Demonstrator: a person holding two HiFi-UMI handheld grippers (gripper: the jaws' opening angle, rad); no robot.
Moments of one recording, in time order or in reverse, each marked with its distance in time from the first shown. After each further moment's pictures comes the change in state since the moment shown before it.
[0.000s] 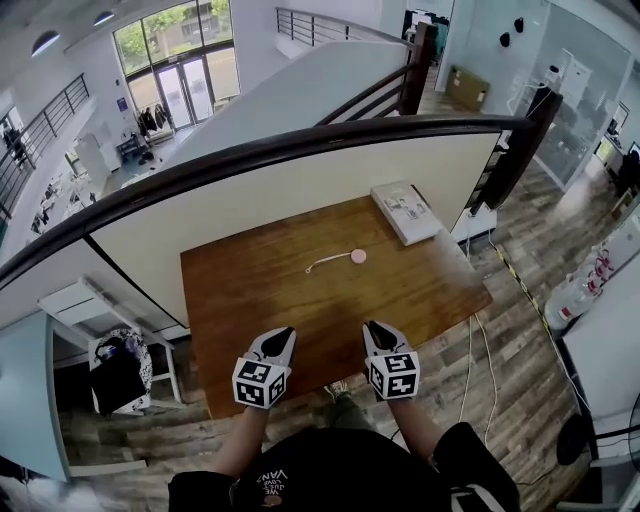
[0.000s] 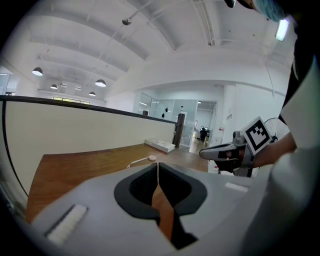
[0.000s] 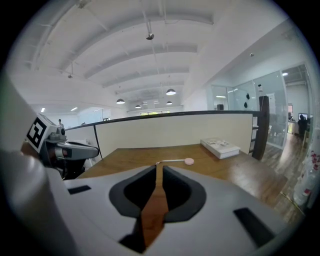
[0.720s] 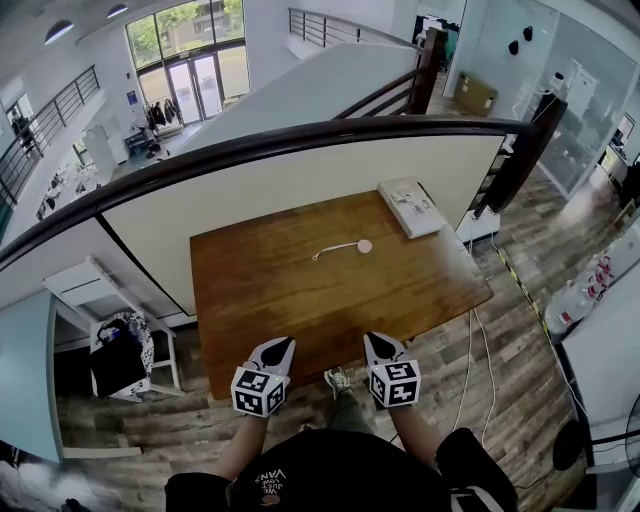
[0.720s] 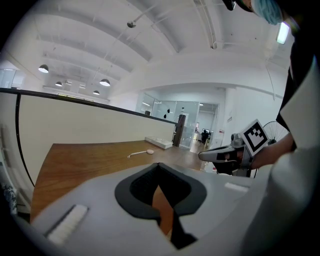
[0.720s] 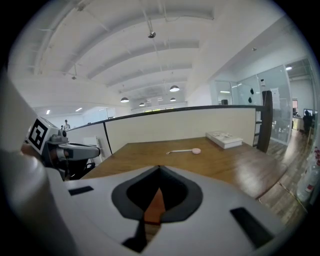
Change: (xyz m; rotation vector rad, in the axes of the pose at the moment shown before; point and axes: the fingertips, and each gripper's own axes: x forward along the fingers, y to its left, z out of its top) left arm -0.058 -0.024 -0.040 -0.045 -0.015 0.016; right arm -0.041 0.040 -0.040 0.007 0.037 0.058
